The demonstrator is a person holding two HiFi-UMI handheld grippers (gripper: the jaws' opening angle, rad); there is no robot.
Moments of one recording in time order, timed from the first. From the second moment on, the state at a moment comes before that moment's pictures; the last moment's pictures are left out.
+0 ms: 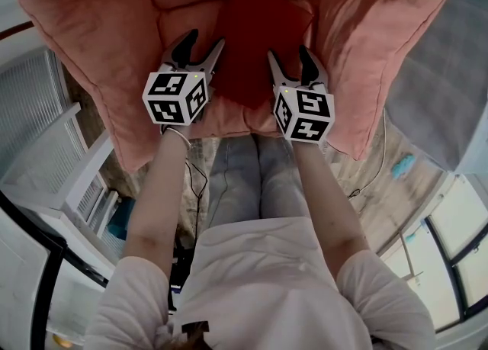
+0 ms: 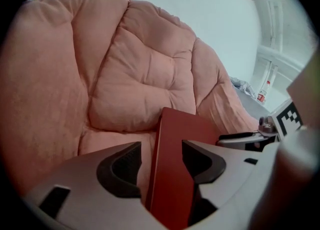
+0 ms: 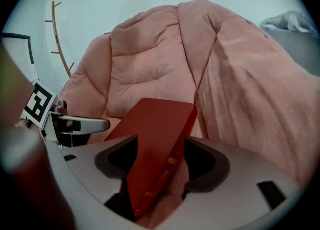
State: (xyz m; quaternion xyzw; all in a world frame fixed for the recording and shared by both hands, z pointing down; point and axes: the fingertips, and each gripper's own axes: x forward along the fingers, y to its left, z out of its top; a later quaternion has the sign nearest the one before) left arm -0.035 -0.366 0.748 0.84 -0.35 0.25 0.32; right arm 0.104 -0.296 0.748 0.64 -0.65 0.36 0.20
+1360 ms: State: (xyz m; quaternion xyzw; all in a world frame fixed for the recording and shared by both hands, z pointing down) left arm -0.016 -0.356 0.768 0.84 -0.31 0.24 0.39; right arm 0.104 -0.296 0.768 0.64 -0.60 0.46 0.13
